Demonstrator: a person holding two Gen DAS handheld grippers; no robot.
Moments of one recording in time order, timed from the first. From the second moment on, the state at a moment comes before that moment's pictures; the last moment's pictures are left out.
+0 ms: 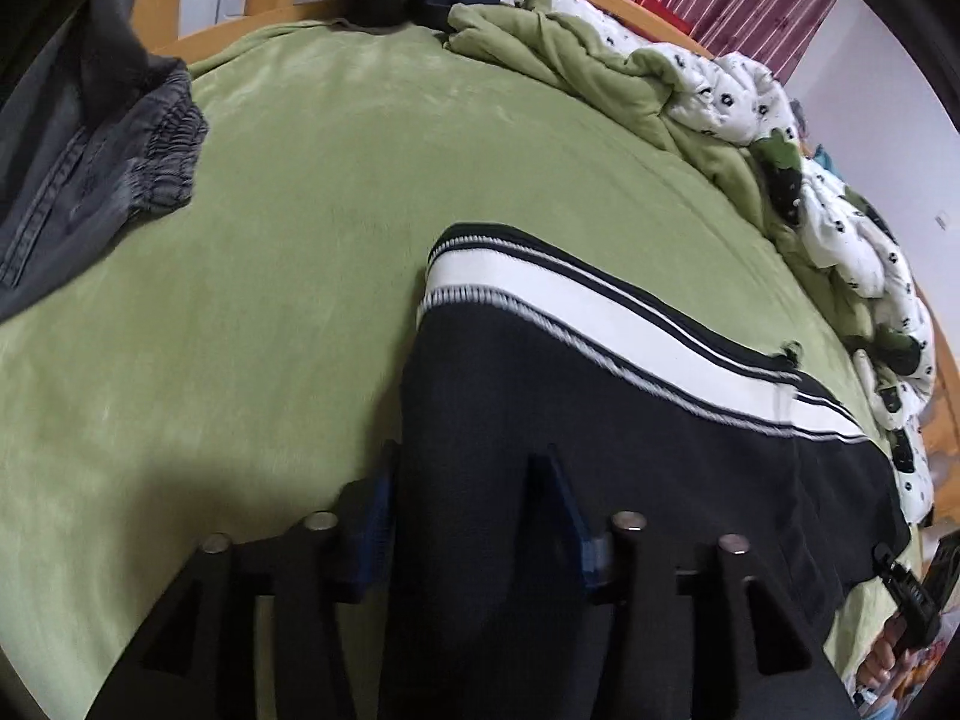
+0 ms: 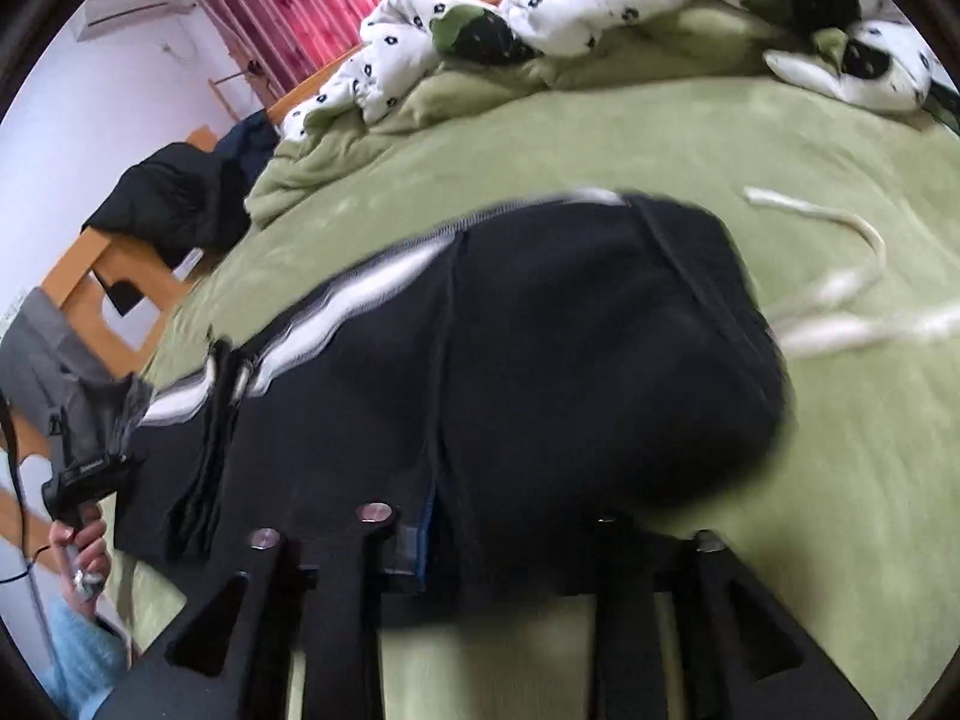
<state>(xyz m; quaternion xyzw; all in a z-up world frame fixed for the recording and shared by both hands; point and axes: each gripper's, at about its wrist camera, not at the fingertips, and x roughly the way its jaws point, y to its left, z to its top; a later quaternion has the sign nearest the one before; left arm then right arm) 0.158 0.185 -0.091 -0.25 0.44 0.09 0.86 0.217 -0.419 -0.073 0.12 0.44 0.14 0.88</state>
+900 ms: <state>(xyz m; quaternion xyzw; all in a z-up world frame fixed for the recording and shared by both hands) 0.119 0.085 -0.060 -0.23 0.38 0.02 0.90 0.230 -0.471 -0.099 0.13 0.43 0.13 0.88</state>
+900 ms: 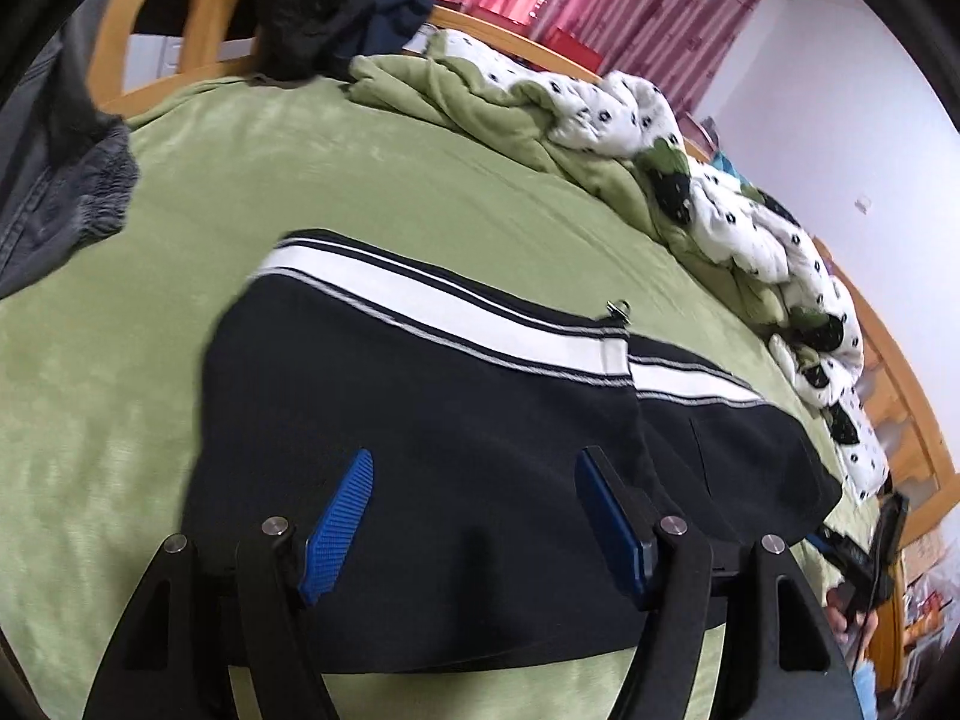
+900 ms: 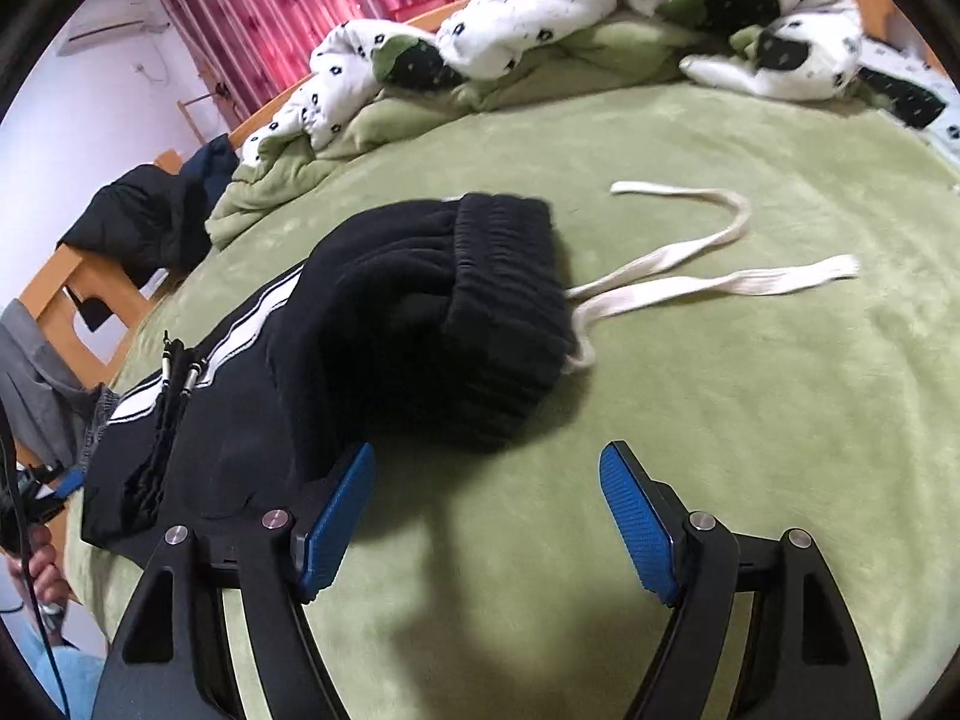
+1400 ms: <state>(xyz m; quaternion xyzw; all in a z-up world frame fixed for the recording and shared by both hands) 0.116 0.073 -0.059 -0.22 0.39 0.04 0.89 0.281 -0.472 -0.068 -0.18 0.33 0.09 0.92</state>
